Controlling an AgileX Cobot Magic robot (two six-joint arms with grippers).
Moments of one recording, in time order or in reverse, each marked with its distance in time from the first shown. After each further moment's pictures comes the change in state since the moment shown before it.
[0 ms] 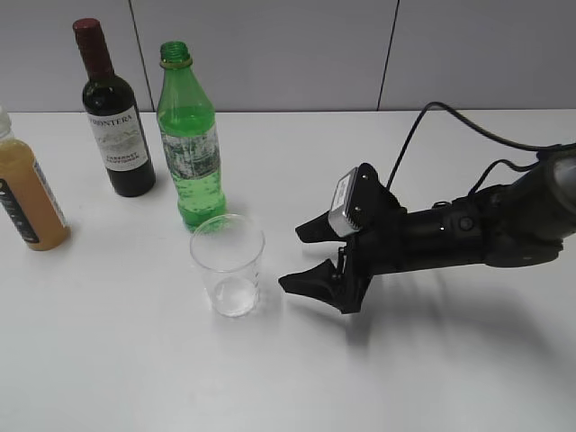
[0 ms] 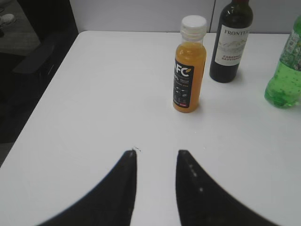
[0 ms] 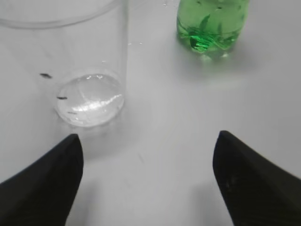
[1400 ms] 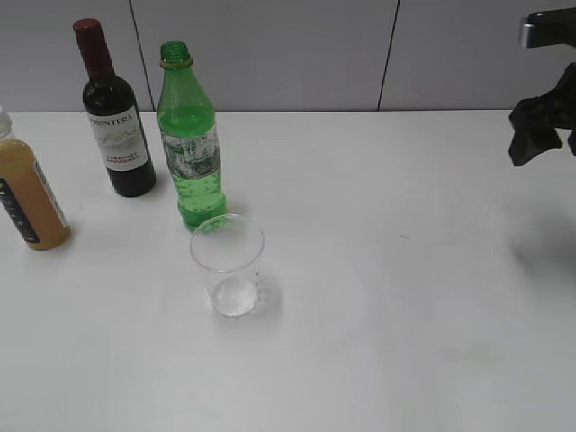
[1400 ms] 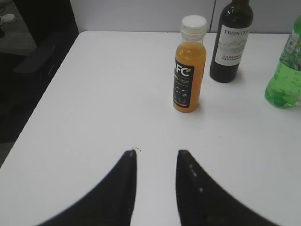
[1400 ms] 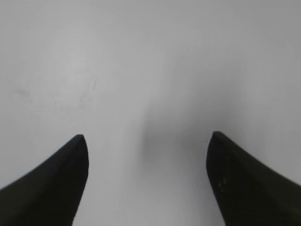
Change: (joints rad) left arm 0.000 0.000 0.000 0.000 0.000 0.000; right arm -0.267 -0.416 -0.386 1.184 1.713 -0.525
